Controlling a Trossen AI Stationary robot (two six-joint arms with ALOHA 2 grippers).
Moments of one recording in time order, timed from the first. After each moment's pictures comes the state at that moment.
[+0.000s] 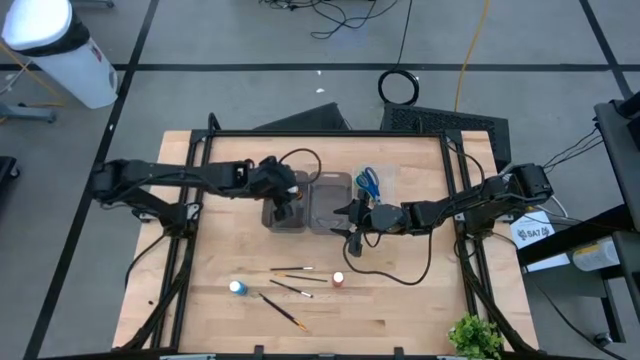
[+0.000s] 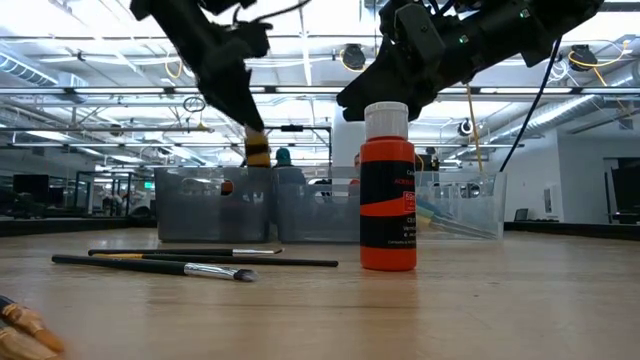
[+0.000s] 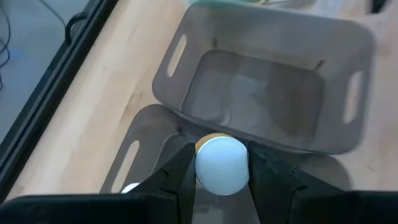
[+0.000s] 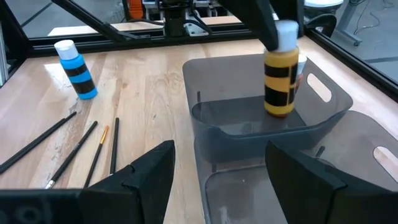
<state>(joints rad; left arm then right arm) 0.13 1.38 1.01 -0.48 -0.21 -0.06 0.15 1.51 0.74 0.40 0.29 0.15</state>
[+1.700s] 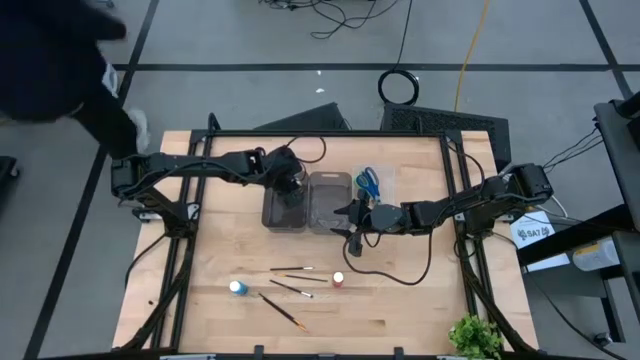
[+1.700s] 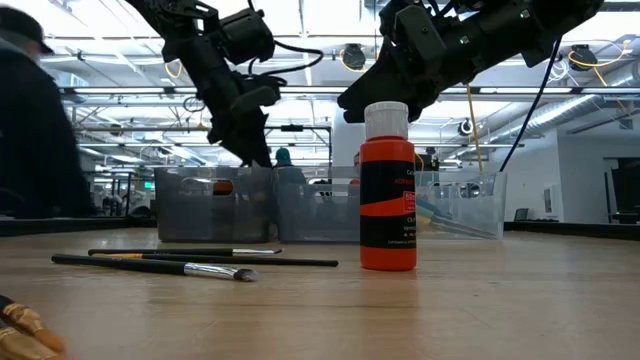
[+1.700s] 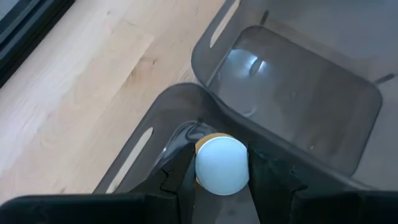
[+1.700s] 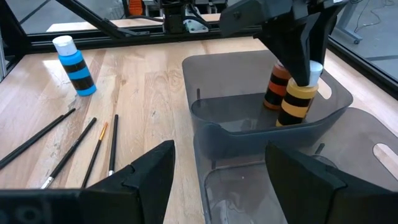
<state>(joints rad) 0.30 1.54 1.01 -0.41 -0.07 -0.19 0.15 1.51 0.74 0.39 0.28 0.15</state>
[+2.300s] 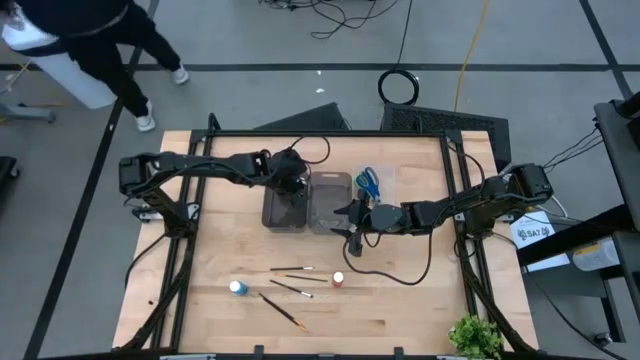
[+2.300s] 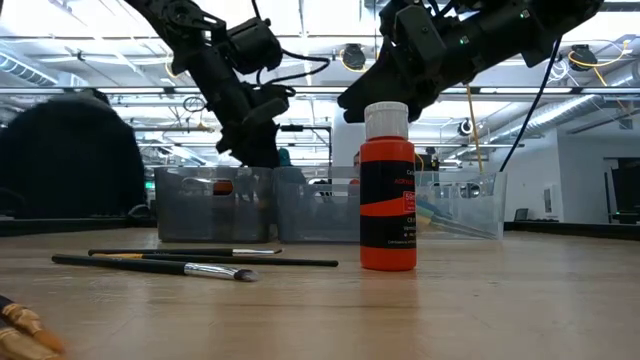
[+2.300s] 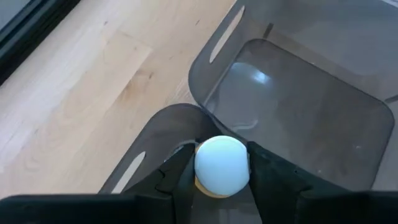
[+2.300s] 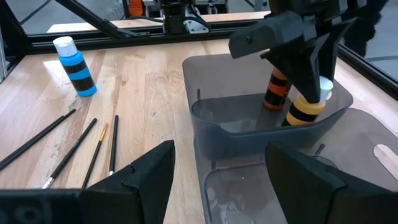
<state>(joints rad) 0.30 1.61 1.01 -0.37 -0.08 -0.21 0.15 1.51 0.74 0.40 0.28 0.15</state>
